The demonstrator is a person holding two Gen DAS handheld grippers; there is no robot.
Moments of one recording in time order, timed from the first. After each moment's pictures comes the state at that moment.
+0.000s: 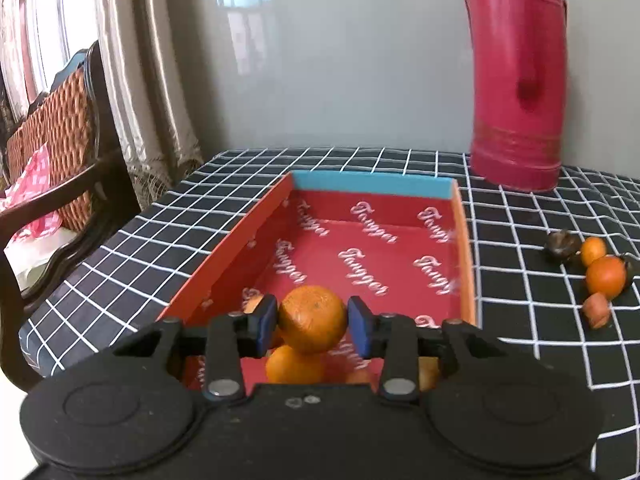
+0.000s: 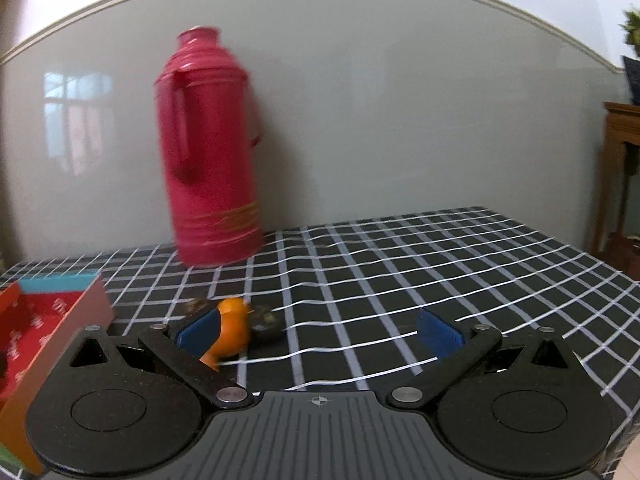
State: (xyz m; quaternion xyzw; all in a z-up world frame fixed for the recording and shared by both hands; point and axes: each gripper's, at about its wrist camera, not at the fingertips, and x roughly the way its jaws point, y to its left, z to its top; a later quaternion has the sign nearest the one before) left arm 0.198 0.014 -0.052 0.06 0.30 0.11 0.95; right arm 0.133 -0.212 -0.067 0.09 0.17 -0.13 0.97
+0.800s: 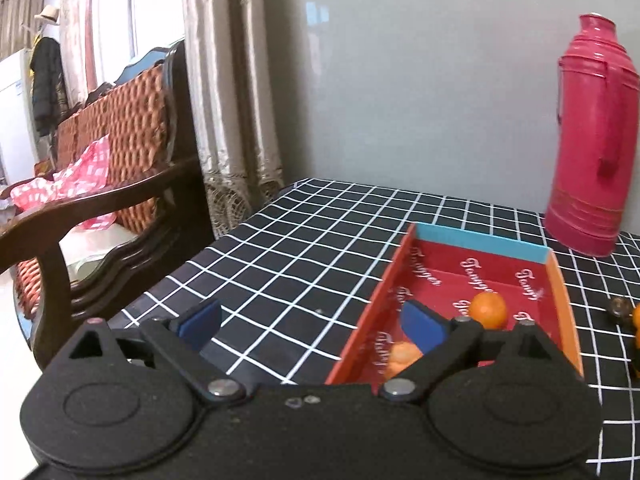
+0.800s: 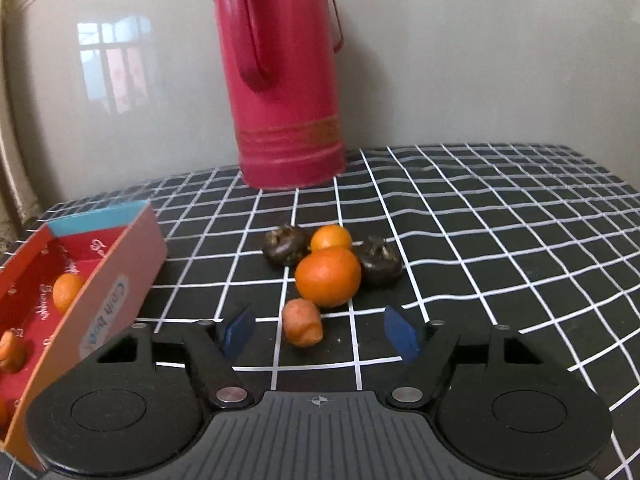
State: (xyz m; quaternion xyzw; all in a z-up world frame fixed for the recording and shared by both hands) left arm 0.183 0.102 -0.015 0.01 0.25 0.18 0.95; right arm 0.211 -0.173 -0.096 0.11 0.28 -0.05 0.95
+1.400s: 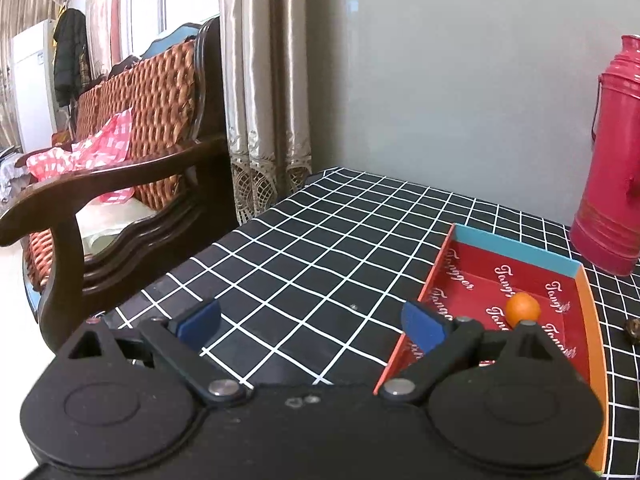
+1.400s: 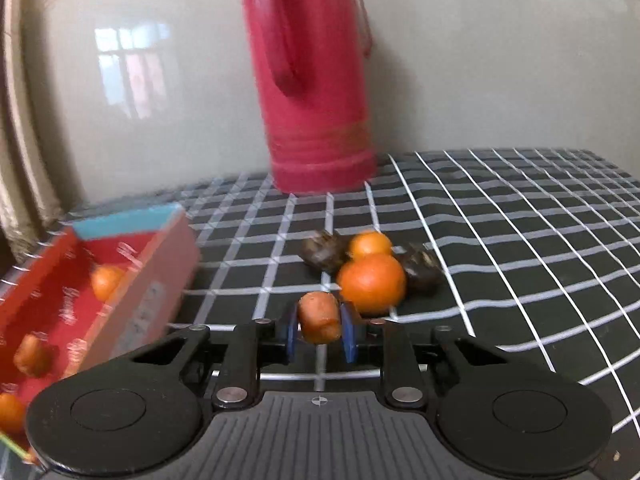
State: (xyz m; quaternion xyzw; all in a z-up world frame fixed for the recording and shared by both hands) left arm 0.179 0.127 -0.013 -0.02 0.27 0.21 0.94; right arm 0.206 -0.155 -0.087 0.11 0.26 -0.01 0.96
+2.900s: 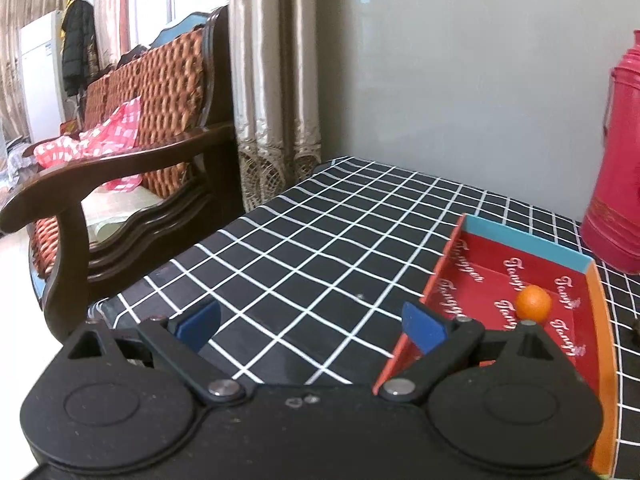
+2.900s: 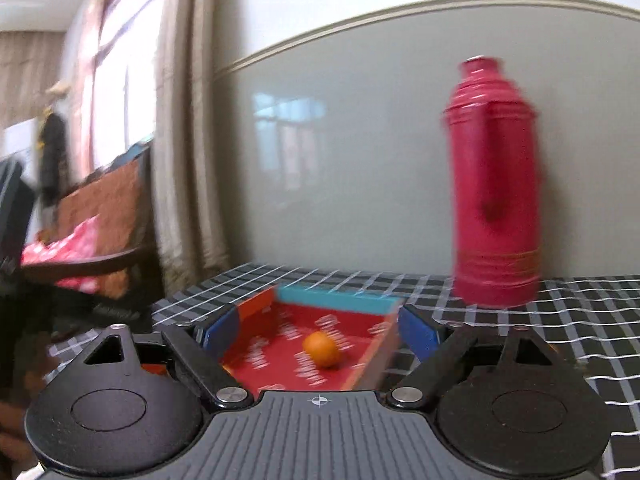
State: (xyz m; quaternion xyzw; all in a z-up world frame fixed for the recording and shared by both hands) left arm 0.181 0.124 -0.018 -0.03 0.27 0.22 0.94; right arm 0.143 -0.094 -0.049 0.07 0.09 0.18 0.98
